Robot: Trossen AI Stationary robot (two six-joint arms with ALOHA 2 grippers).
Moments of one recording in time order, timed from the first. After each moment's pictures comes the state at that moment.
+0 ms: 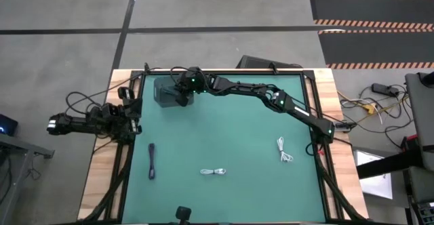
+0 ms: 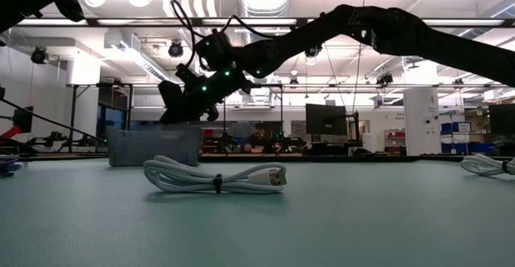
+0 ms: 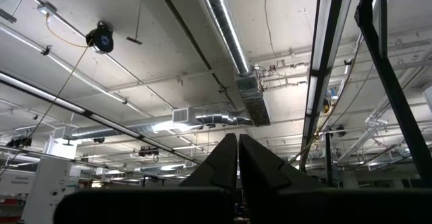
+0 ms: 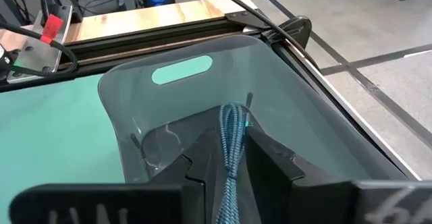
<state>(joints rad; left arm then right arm) -0.06 0.18 0.01 0.97 -0.25 0.30 -0.34 2.64 2.34 -0.12 -0.08 -0.02</state>
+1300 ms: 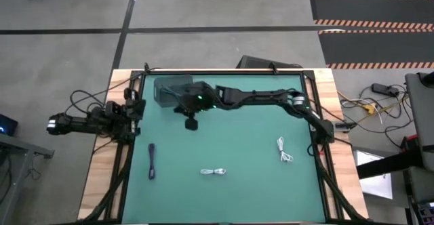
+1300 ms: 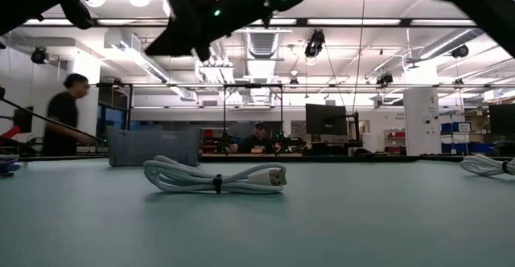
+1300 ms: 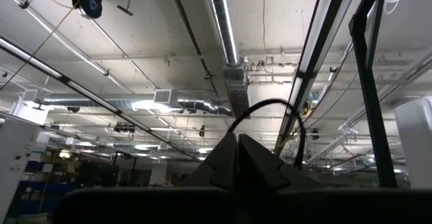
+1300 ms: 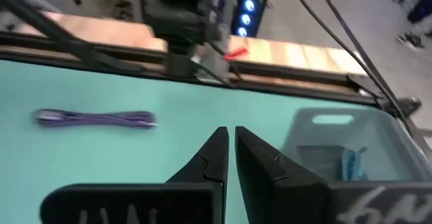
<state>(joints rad) -0.06 0.19 0.01 0.92 -0.24 0.11 -0.14 2.23 1.96 -0.14 -0.18 -0.19</state>
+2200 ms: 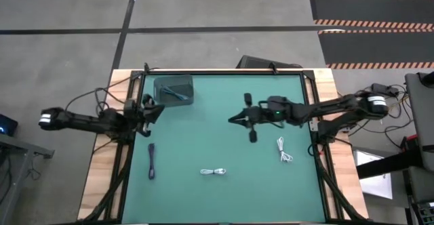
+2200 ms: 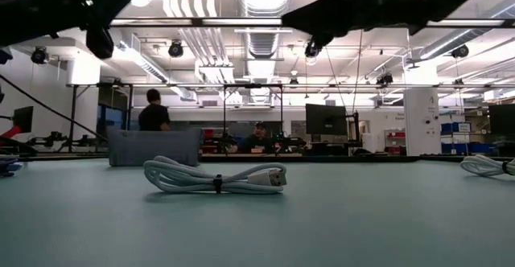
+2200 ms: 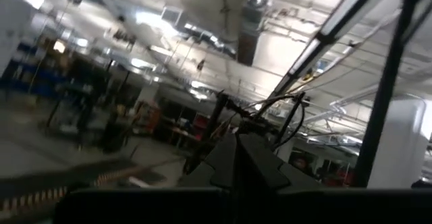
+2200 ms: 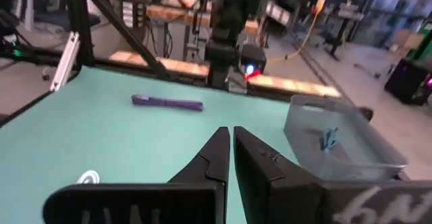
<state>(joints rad) -0.06 0.46 0.01 0.91 -0.31 -0.27 -0.08 1.36 0.67 0.57 -0.18 -0.18</state>
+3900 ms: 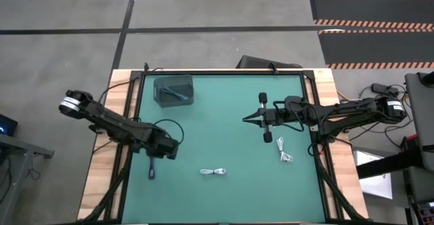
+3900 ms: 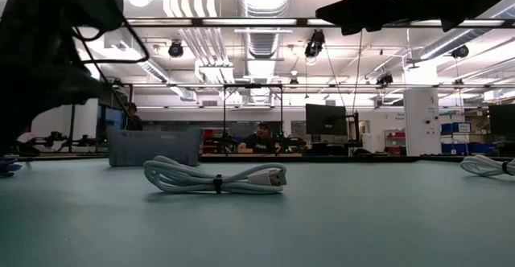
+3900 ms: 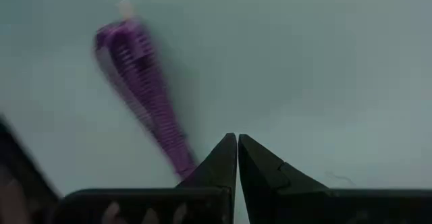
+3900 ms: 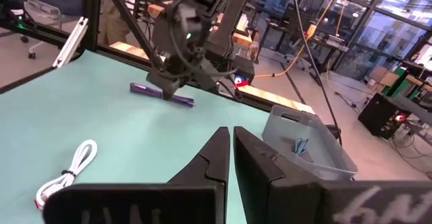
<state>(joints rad) -0.32 1.32 0.69 -0.90 0.16 -1.71 -0.09 1.10 0.52 0.47 -0.18 -0.34</state>
